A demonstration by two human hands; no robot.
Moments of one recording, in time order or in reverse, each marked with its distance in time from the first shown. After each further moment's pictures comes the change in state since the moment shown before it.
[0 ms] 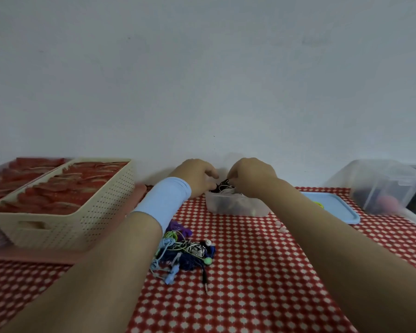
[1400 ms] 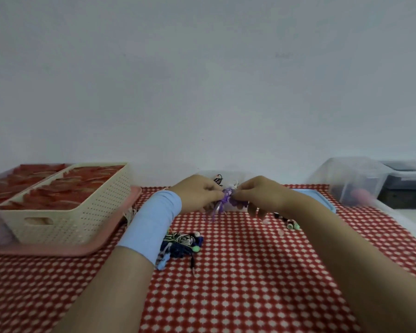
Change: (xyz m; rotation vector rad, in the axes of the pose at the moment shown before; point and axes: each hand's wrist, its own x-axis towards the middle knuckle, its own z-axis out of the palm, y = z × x) left_hand -0.067 0.051 -0.004 -0.311 -0.229 0.017; right_hand -0.095 0.034 -0.026 0.725 -0.265 0.032
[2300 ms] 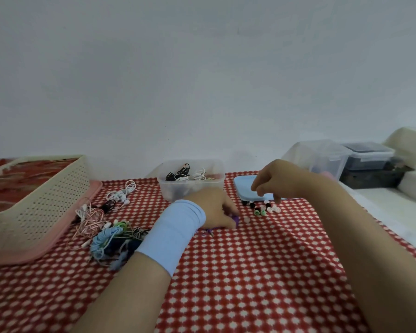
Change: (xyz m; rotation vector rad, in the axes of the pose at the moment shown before) left_hand 0.034 0.040 0.088 0.398 -0.206 0.168; right_hand -0.021 0.073 -0.077 -0.356 0.109 0.090
